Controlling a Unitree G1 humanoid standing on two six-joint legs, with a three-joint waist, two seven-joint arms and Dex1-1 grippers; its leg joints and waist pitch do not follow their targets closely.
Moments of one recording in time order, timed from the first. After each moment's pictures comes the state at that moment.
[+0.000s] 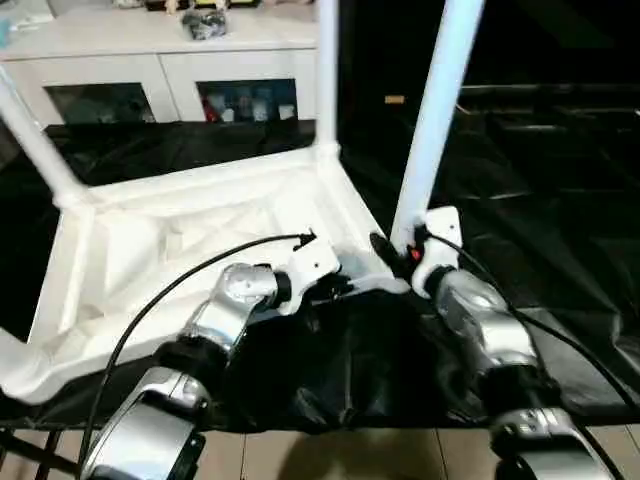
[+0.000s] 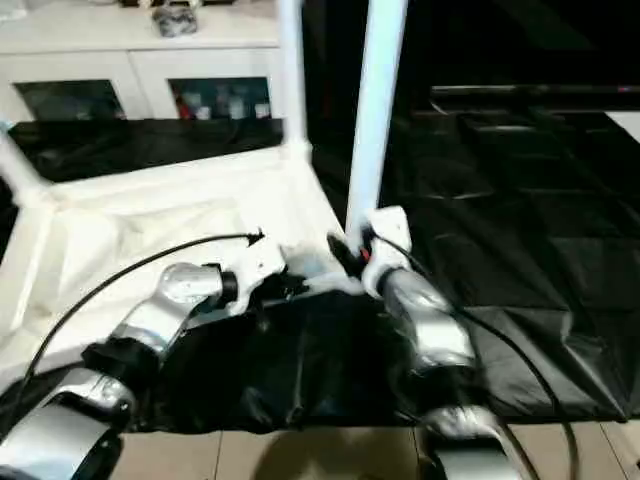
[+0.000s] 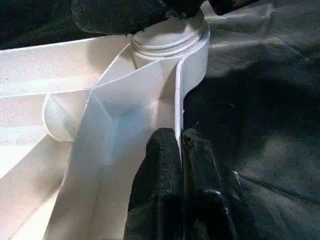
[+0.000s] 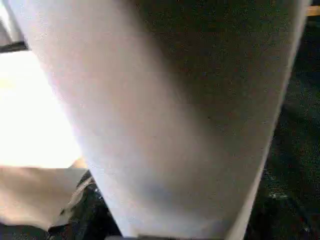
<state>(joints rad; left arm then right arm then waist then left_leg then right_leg) -0.64 0.13 -0.25 0.80 0.16 -0.08 -0.85 -0.51 -0.06 -0.05 0.59 0.10 0.16 0.38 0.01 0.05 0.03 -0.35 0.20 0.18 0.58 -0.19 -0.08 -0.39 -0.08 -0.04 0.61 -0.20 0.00</state>
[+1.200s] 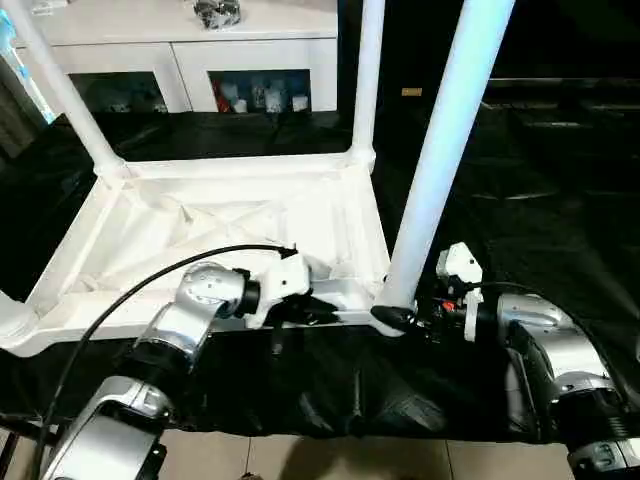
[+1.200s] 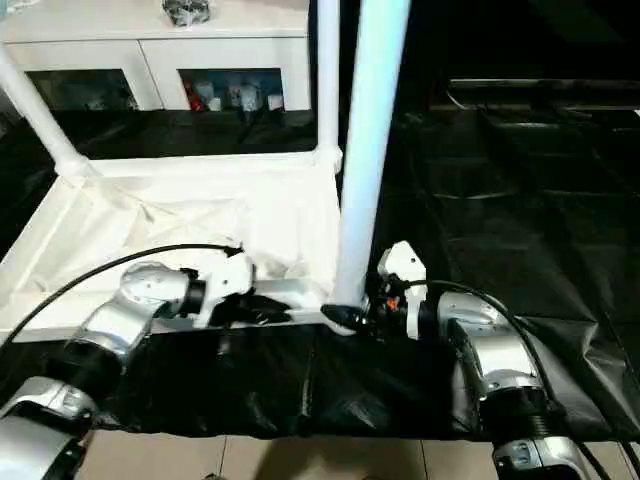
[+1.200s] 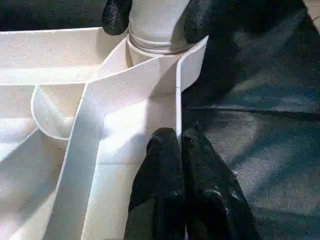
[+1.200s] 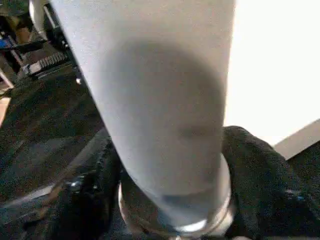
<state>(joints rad) -0.58 0.32 -0.27 0.69 0.03 -0.17 -1.27 -0.35 -0.40 0.10 0.41 0.21 0.17 1.16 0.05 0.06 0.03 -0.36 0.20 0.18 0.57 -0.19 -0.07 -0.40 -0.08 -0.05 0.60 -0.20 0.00</state>
